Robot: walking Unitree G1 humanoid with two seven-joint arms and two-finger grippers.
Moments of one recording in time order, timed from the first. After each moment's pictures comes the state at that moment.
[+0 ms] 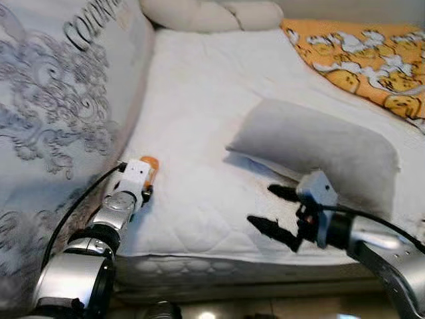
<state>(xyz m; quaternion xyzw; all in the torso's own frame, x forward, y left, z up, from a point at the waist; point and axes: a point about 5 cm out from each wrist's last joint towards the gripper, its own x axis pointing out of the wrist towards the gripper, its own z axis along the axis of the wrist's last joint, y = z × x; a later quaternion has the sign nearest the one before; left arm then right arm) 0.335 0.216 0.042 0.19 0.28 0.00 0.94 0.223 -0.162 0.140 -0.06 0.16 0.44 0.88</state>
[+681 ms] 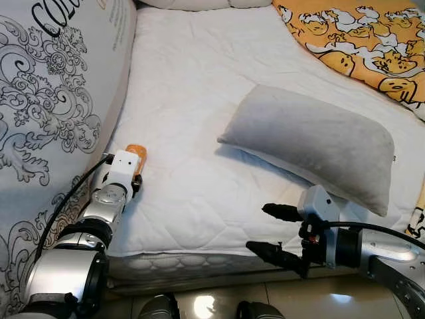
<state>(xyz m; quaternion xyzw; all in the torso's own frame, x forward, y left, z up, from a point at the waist) 0.341 0.230 0.055 0.17 0.27 0.02 0.95 0.199 -0.157 0.148 -0.05 0.20 0.50 0.84</state>
